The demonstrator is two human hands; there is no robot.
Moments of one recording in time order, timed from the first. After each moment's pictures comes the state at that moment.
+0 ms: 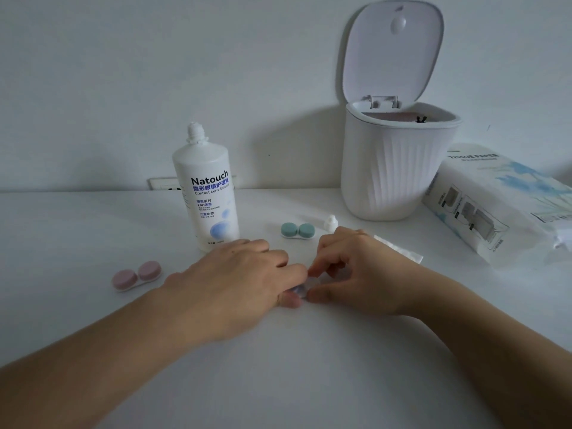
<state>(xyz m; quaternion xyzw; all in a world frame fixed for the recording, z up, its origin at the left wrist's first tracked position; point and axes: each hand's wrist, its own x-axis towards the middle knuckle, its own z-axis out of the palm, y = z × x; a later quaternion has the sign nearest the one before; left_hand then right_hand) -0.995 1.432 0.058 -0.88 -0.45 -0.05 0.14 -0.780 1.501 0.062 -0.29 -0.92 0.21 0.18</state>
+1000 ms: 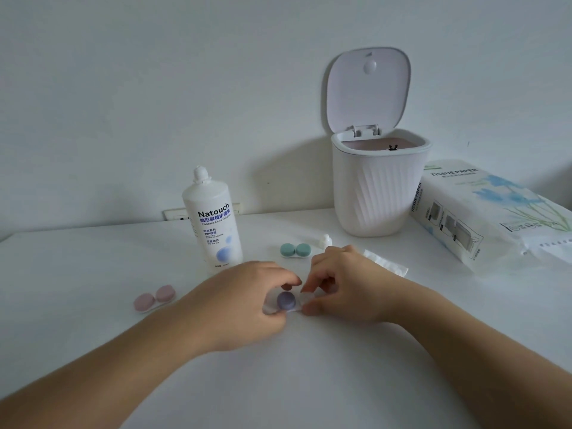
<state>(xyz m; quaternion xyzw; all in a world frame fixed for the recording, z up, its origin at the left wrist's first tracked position) -0.991 1.420 0.074 -0.80 -0.59 -0.11 -0.09 -0.782 1.501 0.061 -0.31 -0.92 0.19 0.17</state>
